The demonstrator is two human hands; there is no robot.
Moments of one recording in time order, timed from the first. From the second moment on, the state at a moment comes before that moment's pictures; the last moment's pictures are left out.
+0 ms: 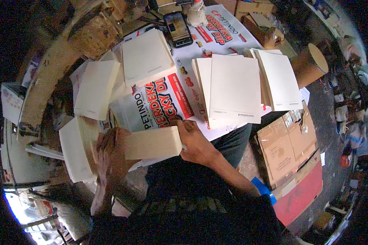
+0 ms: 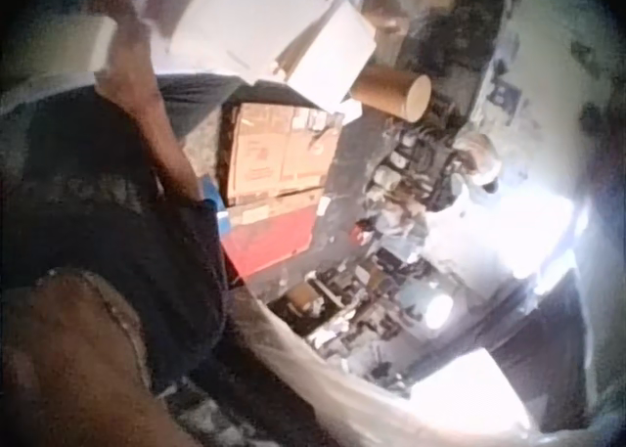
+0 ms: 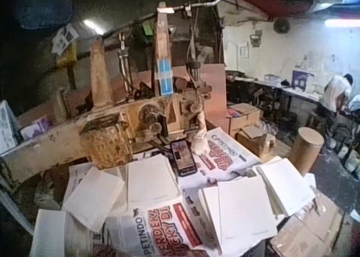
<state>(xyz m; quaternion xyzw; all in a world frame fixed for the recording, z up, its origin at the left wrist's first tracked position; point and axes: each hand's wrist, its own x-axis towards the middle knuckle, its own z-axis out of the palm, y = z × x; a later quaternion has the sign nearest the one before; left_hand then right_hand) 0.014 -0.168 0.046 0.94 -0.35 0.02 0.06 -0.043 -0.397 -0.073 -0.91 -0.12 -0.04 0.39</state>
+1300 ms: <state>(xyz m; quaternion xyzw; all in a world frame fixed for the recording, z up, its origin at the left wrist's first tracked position) 0.030 -0.175 -0.003 0.82 -0.55 0.11 0.12 -0.053 -0.376 0.047 -0.90 -0.02 0.06 0.42</state>
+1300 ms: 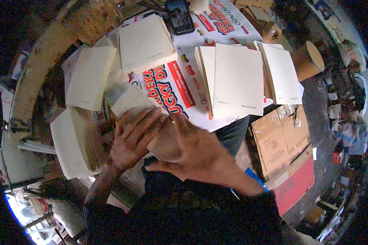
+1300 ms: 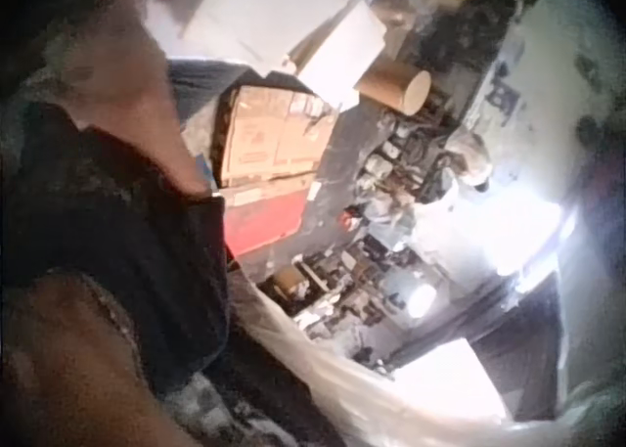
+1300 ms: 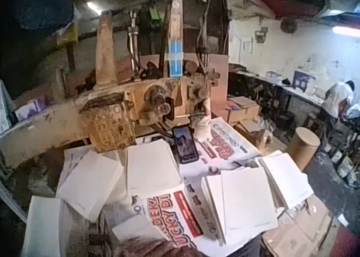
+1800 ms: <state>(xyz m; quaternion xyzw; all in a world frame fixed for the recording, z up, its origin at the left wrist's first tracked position) 0.030 -0.170 -0.019 0.83 -0.51 0.16 0.15 -0.033 -0.437 0.007 -0.65 0.05 0.24 0.72</state>
